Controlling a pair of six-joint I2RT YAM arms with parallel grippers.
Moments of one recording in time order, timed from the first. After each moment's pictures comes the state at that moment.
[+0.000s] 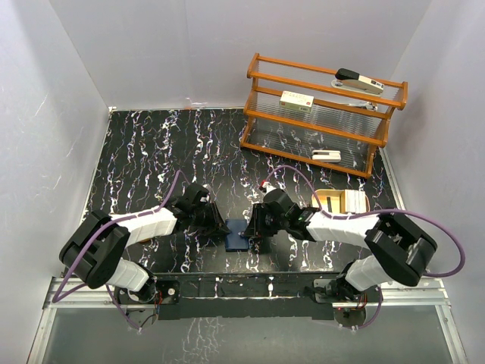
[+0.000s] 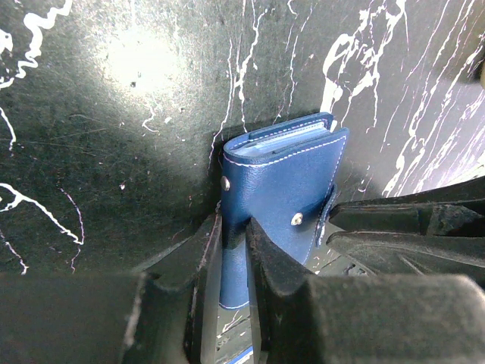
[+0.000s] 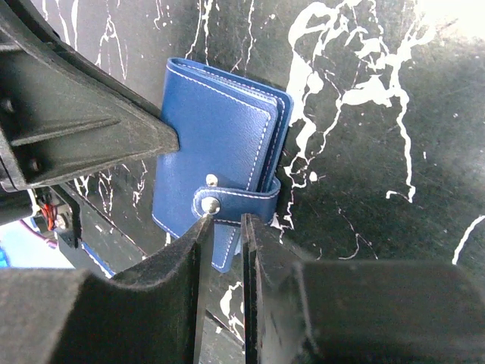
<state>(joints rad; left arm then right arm) -0.64 1.43 0.55 -0.09 0.29 -0.92 0.84 1.42 0.59 0.05 -0.19 0.79</state>
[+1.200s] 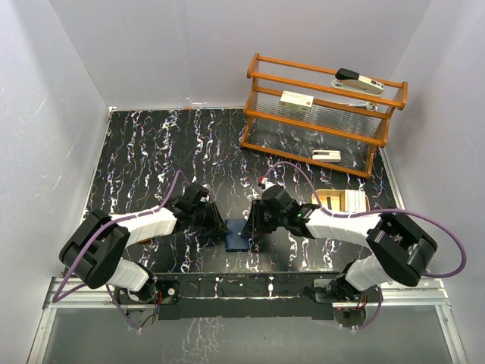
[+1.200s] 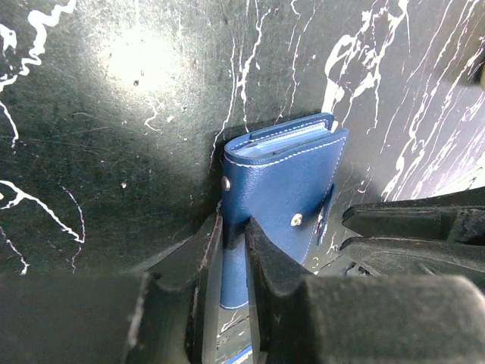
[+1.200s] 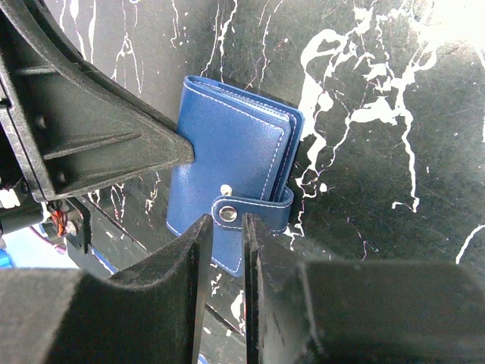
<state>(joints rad) -0.64 1.43 0.55 -0.10 0.30 -0.93 0.84 1.42 0.64 0.02 -0.18 0.79</state>
